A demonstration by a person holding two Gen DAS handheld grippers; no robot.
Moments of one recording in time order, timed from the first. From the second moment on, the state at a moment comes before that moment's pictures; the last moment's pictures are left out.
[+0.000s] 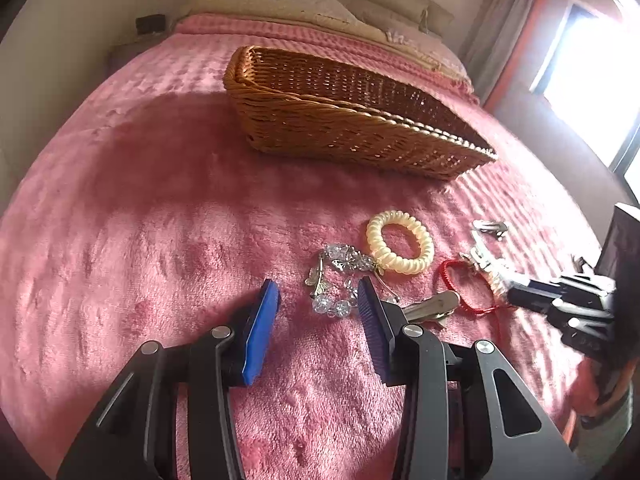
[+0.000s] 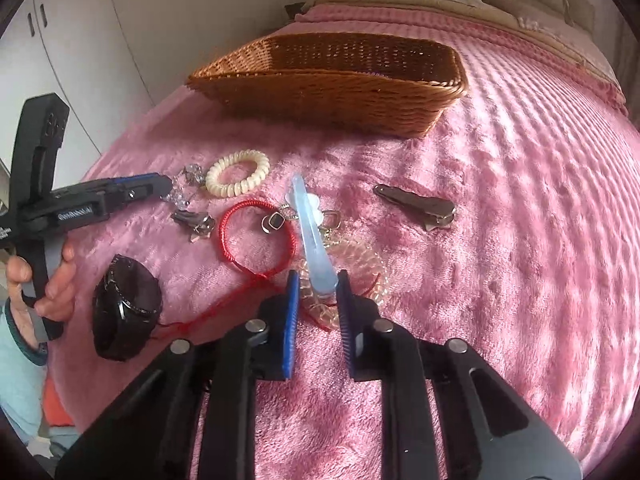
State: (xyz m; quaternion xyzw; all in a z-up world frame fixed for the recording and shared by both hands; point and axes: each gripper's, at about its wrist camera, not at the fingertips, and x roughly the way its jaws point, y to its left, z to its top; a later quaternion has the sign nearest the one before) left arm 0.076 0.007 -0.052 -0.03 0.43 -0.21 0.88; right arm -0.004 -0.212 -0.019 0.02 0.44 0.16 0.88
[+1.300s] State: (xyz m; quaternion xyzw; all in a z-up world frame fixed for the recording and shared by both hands) left arm 0.029 0.053 -0.049 0.01 0.44 -0.17 0.88; right arm -0.042 -0.274 -0.024 0.04 0.42 0.01 0.91
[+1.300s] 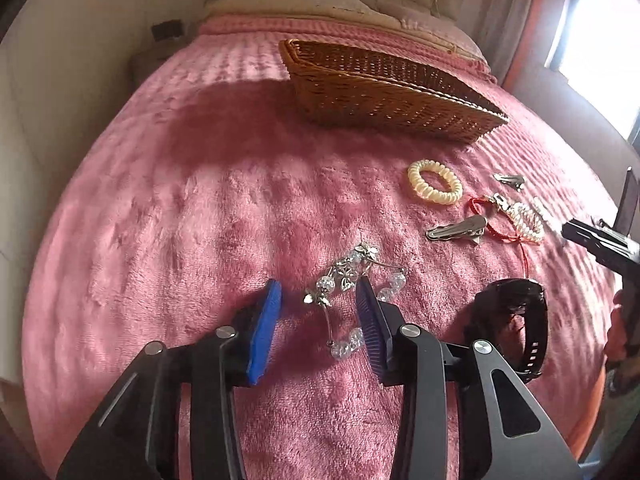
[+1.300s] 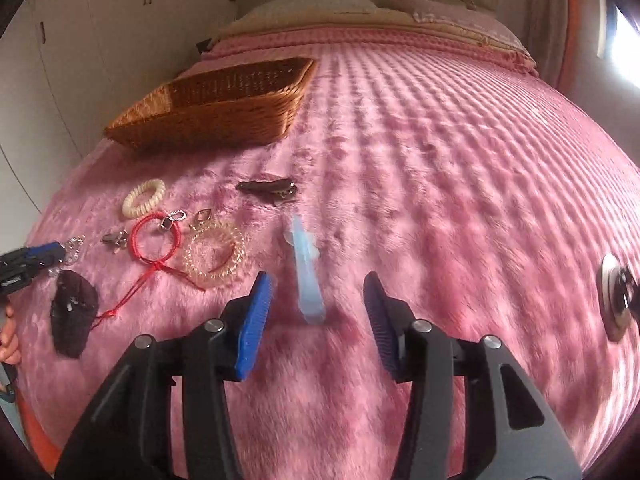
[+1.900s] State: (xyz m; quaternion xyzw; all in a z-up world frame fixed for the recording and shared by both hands) left arm 0.002 0.040 -0.001 0.03 0.35 -0.22 0.91; right arm -0.052 -0.261 0.009 0.07 0.38 0.04 0.92
